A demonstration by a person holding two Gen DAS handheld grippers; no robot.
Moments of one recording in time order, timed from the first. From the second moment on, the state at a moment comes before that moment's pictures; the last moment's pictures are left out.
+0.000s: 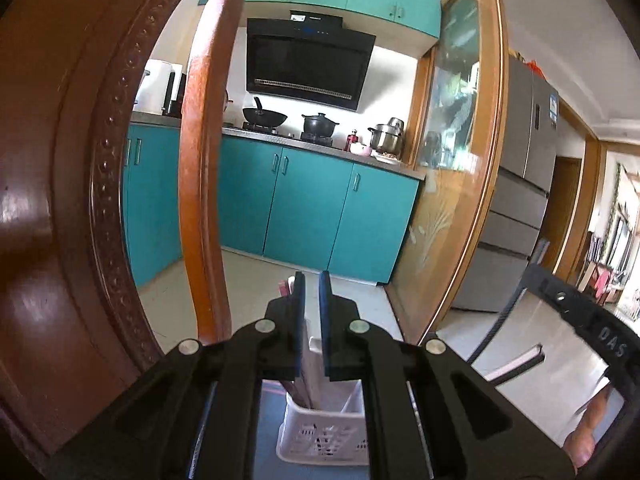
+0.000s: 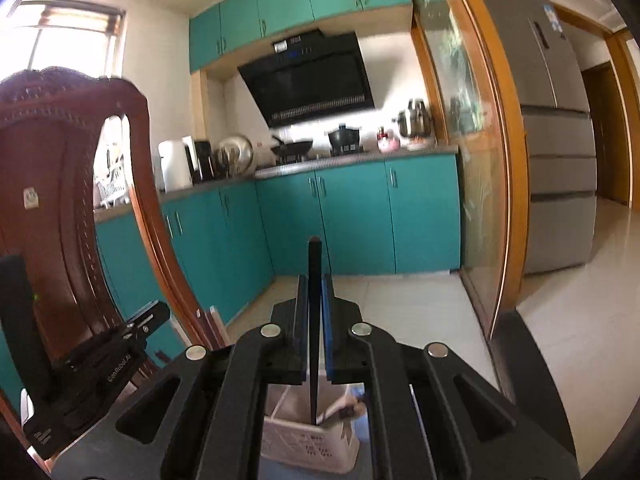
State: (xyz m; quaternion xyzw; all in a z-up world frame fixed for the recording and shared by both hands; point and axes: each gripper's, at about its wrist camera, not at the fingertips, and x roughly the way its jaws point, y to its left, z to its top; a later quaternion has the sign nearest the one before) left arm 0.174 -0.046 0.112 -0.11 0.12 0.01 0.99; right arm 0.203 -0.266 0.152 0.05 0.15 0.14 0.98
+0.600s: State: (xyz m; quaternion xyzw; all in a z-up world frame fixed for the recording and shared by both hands) left arm 0.053 -0.054 0.057 -0.03 0.15 0.02 0.99; right arm 0.063 -0.292 0.100 0.02 0.19 0.09 0.98
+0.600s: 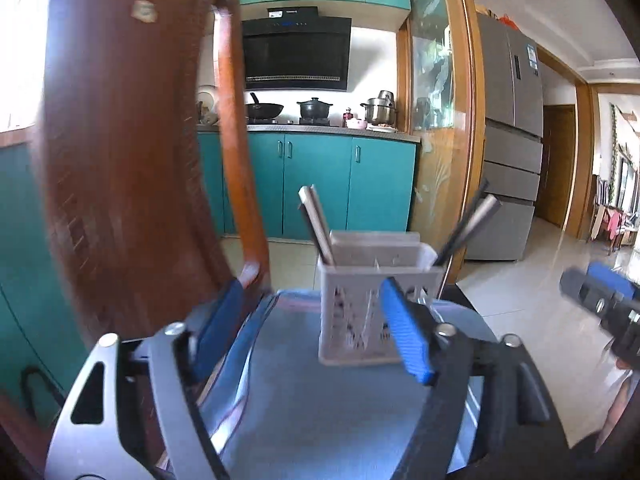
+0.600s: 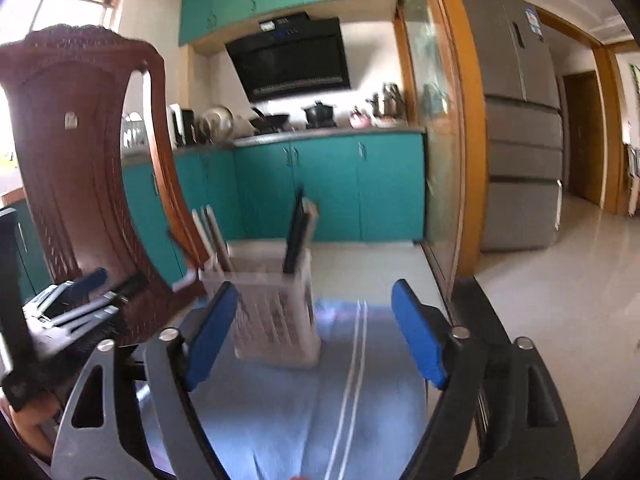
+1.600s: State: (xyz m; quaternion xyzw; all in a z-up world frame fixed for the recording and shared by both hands) left arm -0.016 -0.041 0.045 -0.02 0.13 0.03 0.99; right arm -0.007 -0.250 0.068 -0.04 0.22 0.05 0.97
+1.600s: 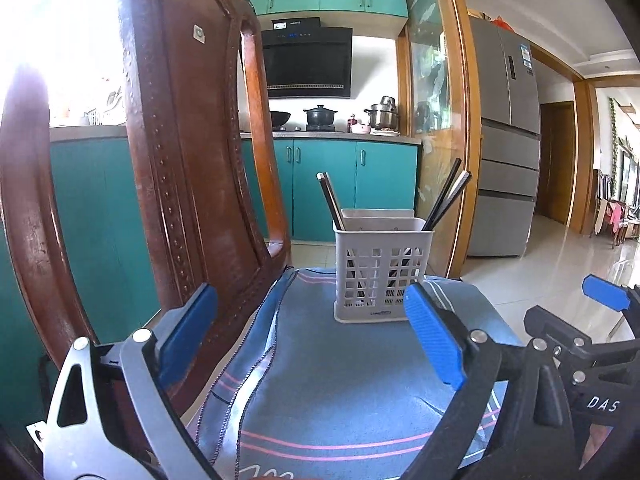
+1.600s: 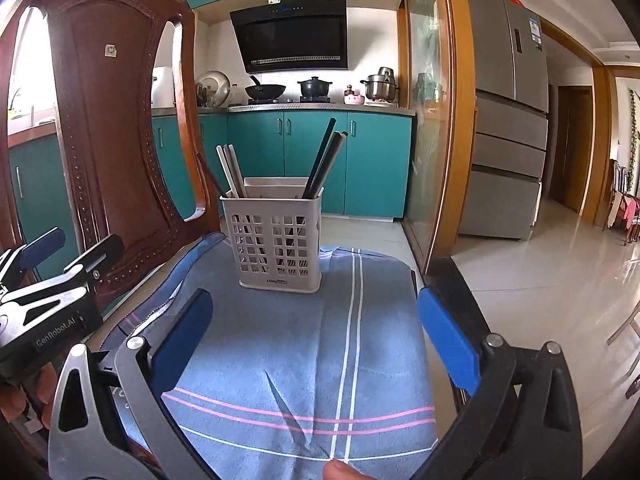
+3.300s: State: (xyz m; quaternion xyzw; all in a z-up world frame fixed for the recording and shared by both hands) left arm -0.015 -0.043 0.041 -0.02 0.15 0.02 0.99; right arm 0.001 -0.253 0.056 -0.05 0.23 0.06 0.97
